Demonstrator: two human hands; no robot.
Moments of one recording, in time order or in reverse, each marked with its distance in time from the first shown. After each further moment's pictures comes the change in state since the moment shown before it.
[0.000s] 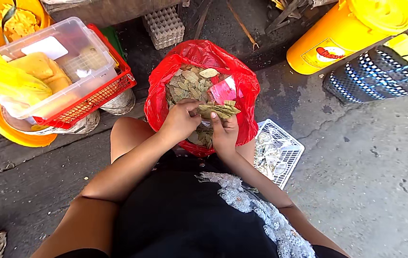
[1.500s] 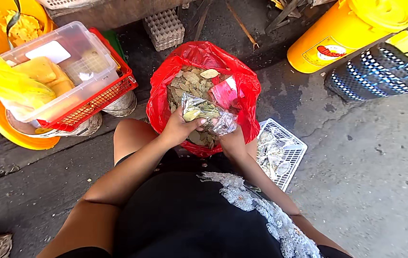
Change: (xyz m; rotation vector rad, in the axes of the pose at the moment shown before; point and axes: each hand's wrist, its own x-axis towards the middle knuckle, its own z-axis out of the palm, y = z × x) left_hand -0.012 -0.032 0.011 -0.595 -0.005 0.002; right_hand 0.000 -0.013 -0.021 -0.068 -0.066 0.360
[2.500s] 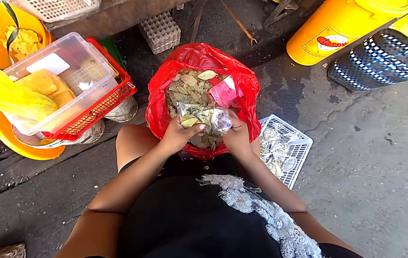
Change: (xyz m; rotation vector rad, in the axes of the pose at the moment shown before) left_hand -0.001 -0.007 -0.001 -0.109 -0.020 -0.025; right_hand 0.010 -0.010 -0.006 -0.163 -0.045 -0.222
